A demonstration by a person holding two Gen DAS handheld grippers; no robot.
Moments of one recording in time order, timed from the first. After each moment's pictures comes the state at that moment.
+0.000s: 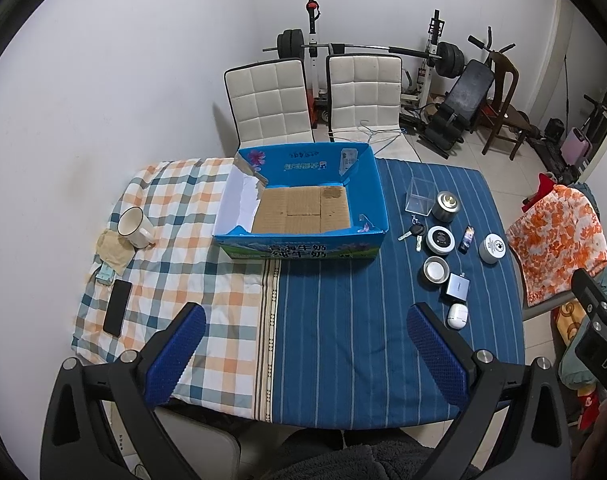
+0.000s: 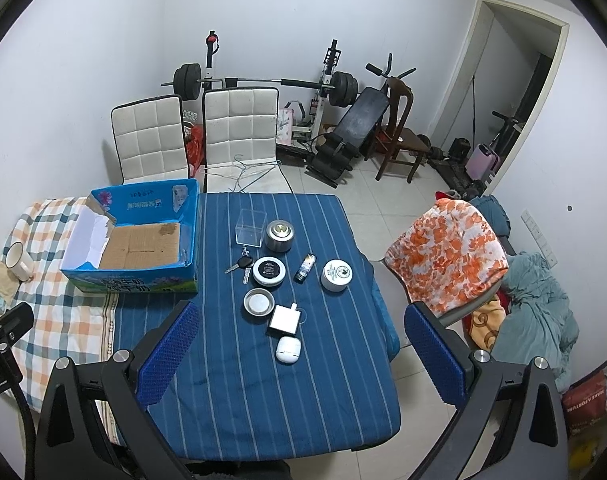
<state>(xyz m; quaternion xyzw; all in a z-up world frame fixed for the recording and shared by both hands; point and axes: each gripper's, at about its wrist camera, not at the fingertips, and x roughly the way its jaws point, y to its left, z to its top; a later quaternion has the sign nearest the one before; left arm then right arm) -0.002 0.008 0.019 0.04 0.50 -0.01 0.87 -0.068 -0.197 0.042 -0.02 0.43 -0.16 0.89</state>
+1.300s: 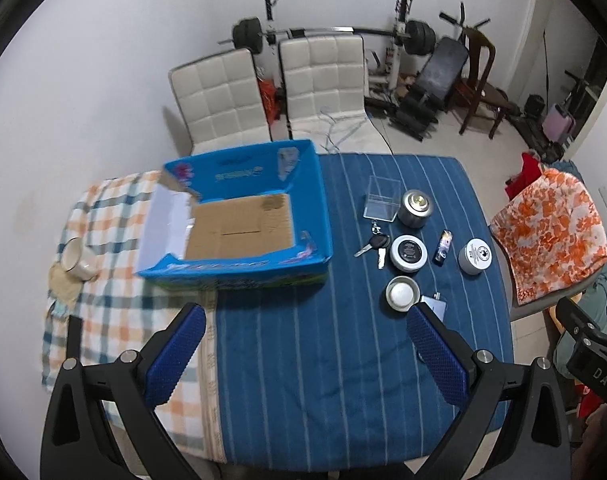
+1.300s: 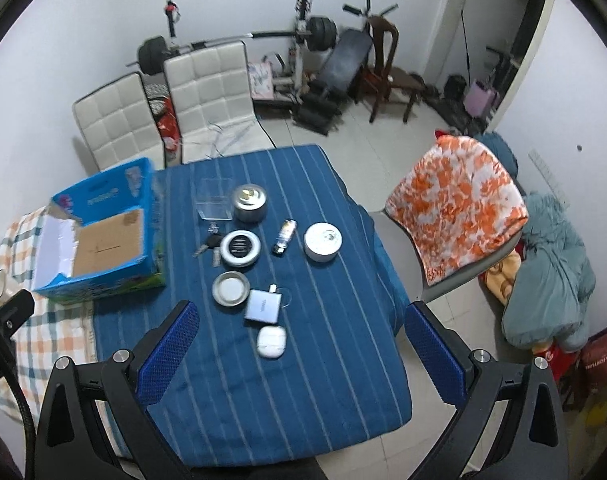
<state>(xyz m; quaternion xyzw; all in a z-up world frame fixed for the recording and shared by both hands) 0.105 -0.094 -0.049 0.06 0.52 -0.06 0.85 0.020 -0.311 -0.044 0.06 0.52 -0.18 0.84</state>
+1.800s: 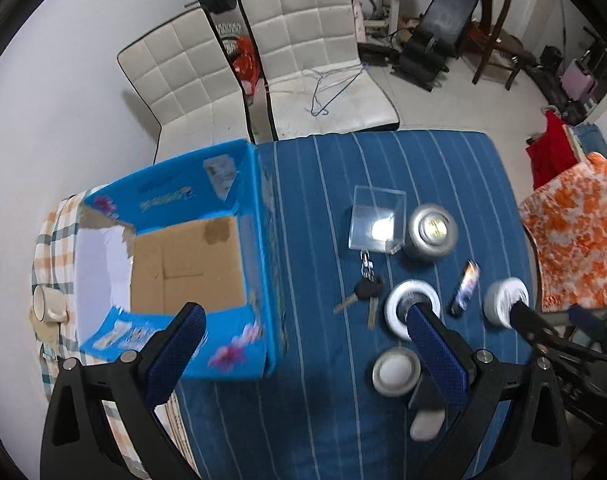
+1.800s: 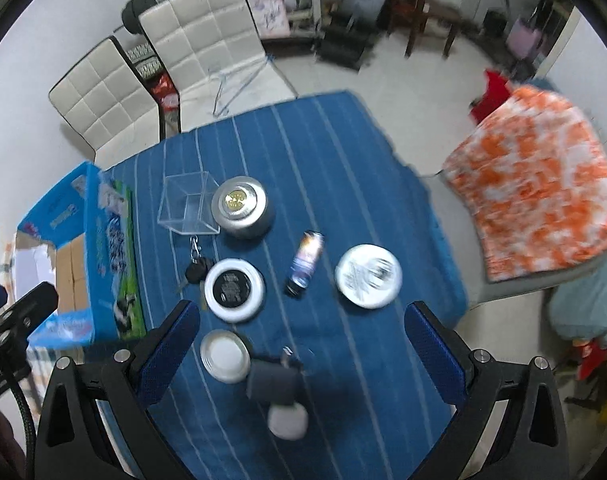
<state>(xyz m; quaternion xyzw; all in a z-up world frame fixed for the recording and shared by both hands) 0.269 -0.188 -0.144 0.11 0.60 -0.04 0.79 0.224 -0.391 -0.205 0.16 0.61 -0.11 0.77</state>
